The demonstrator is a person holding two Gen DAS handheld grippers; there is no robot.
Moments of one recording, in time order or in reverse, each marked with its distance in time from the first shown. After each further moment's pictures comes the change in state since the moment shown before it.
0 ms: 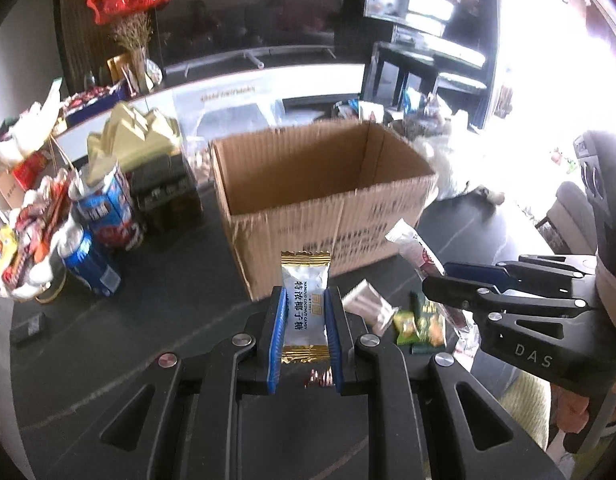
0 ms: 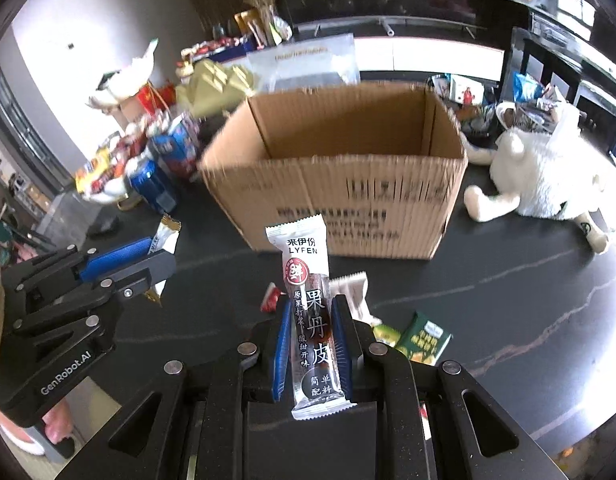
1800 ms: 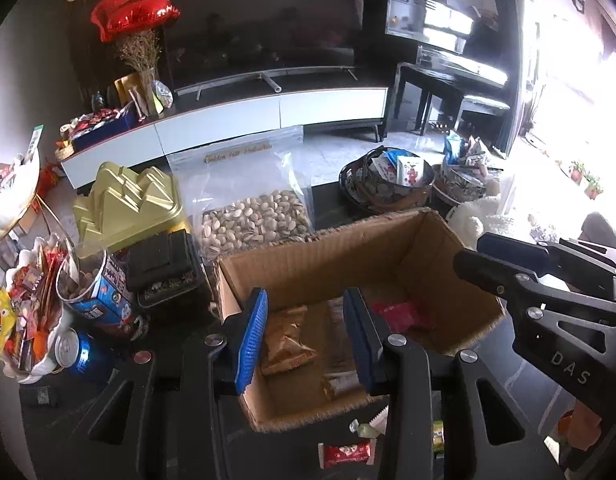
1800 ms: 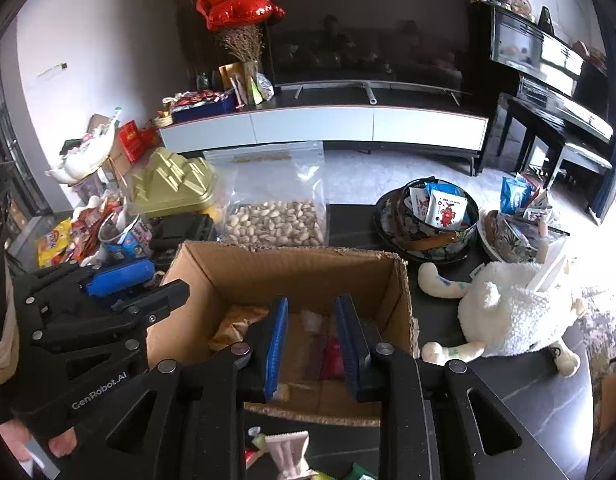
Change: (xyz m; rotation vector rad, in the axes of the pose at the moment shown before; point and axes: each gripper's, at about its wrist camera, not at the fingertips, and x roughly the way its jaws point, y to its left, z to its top) left arm 0.068 0.021 0.110 -0.011 -0.054 0.059; right arm 0.018 -0.021 0.124 -0.071 -0.185 -0.105
